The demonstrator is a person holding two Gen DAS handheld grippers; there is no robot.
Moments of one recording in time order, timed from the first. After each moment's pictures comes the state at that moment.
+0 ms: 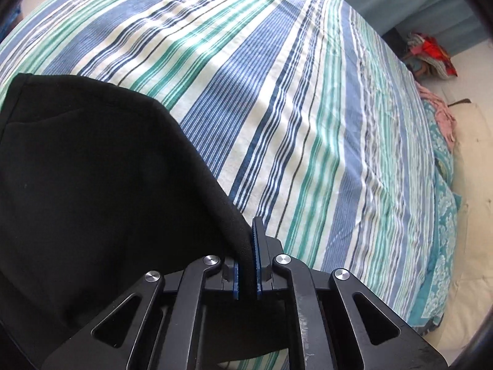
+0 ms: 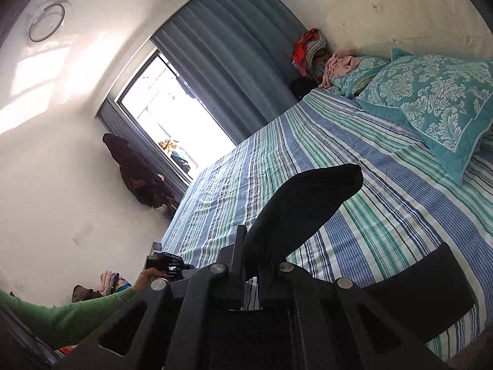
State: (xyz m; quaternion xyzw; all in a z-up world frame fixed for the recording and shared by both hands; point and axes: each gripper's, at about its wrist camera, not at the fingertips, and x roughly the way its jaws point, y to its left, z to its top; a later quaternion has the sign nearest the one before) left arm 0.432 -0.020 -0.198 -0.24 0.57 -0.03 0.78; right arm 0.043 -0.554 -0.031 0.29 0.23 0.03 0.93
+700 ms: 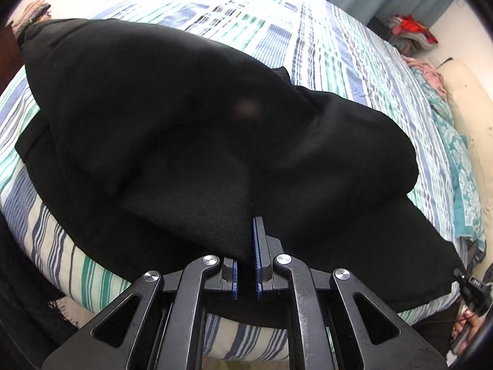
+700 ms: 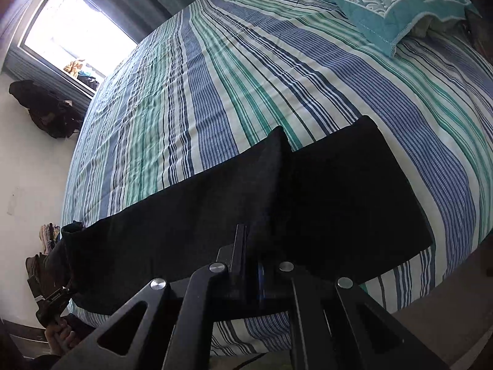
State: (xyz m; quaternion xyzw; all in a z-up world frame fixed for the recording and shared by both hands) left arm 0.150 0.014 -0.203 -0.17 0.55 -0.01 0.82; right arm 0.056 -0.625 -0.181 0.27 0.51 -0.09 0.81
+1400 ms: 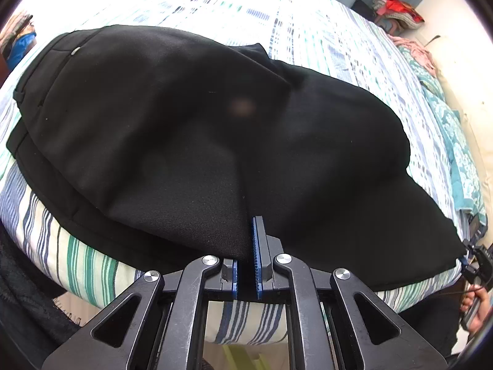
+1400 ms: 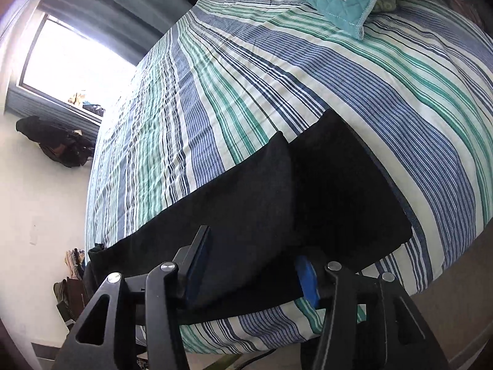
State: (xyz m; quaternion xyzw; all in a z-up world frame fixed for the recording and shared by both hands) left arm 0.138 -0.005 -0.211 -0.13 0.56 -0.04 0.82; right arm 0.033 -0.664 -0.183 0.37 0.48 -0.08 0.79
